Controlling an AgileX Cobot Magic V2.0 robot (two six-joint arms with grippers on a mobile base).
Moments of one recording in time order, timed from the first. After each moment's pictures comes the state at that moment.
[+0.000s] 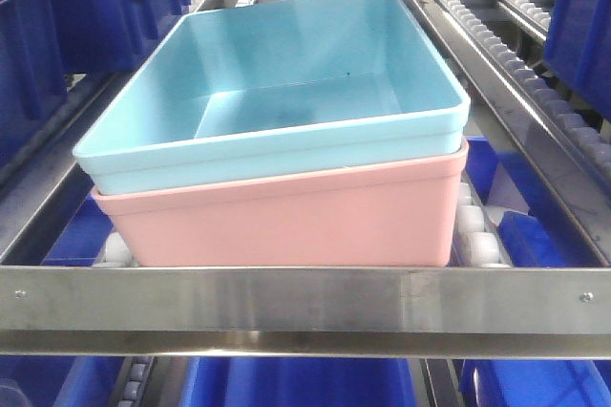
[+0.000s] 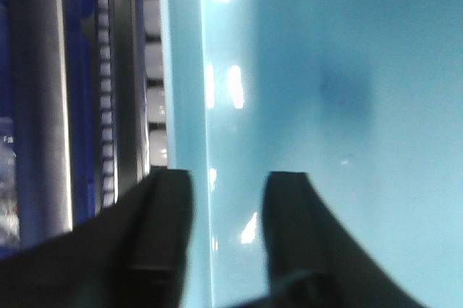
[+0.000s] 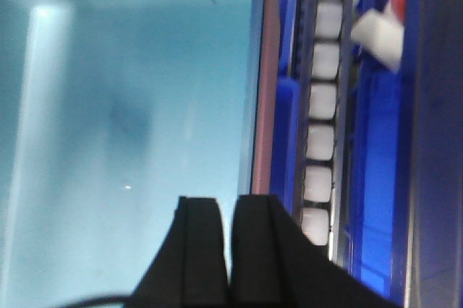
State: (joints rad) left arm -0.50 1.75 -1.77 0.12 1.03 -0.43; right arm 0.49 1.62 -1.56 -0.17 0.84 0.51
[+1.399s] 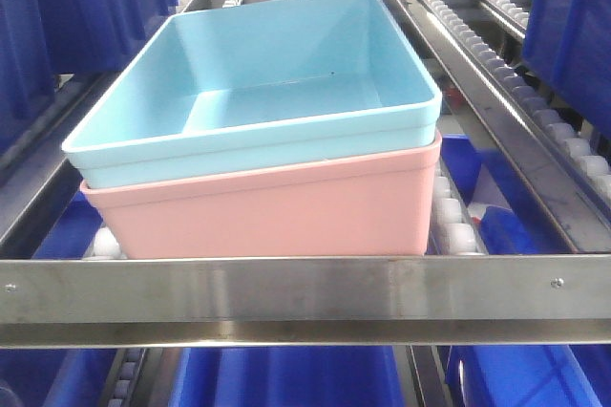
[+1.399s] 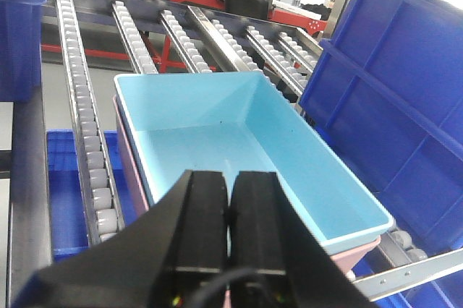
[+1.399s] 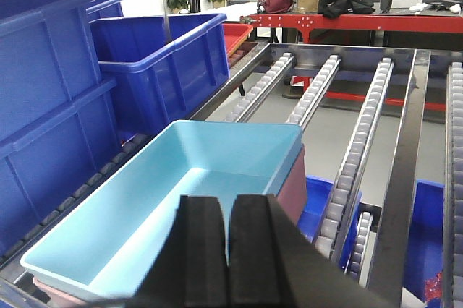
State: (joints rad) left arm -0.57 0.31 -0.37 0.24 0.12 -0.48; right arm 0.58 0.48 -0.57 -0.42 0.16 0.50
